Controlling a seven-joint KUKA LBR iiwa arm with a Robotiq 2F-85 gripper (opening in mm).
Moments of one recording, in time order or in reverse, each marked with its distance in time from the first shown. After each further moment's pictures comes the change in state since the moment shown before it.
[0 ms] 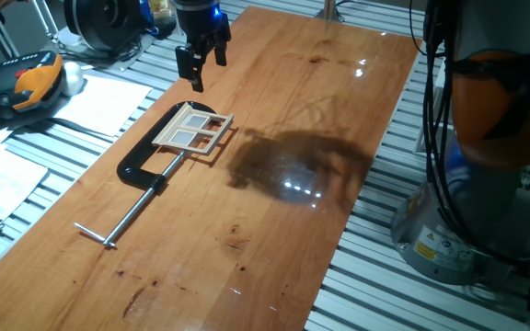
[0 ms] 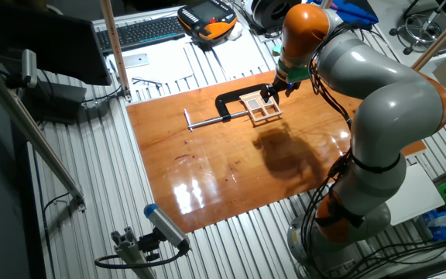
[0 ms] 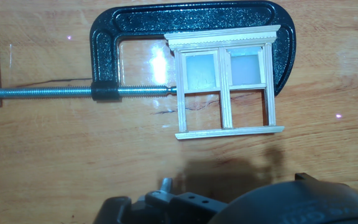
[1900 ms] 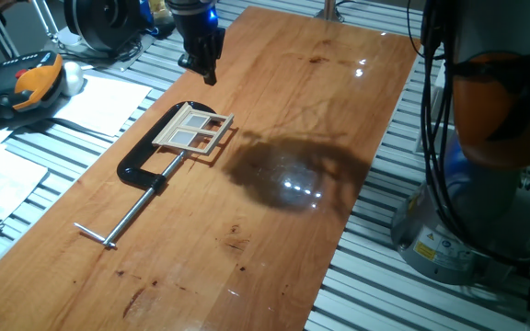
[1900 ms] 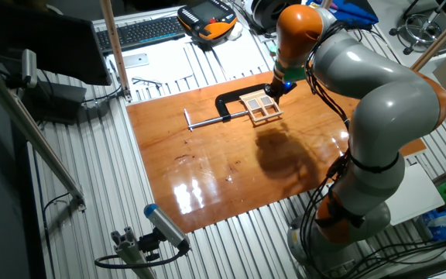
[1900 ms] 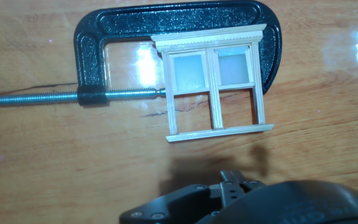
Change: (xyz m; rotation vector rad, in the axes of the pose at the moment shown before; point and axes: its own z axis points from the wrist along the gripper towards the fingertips) arm -0.001 -0.003 0.000 0.052 0.004 0.037
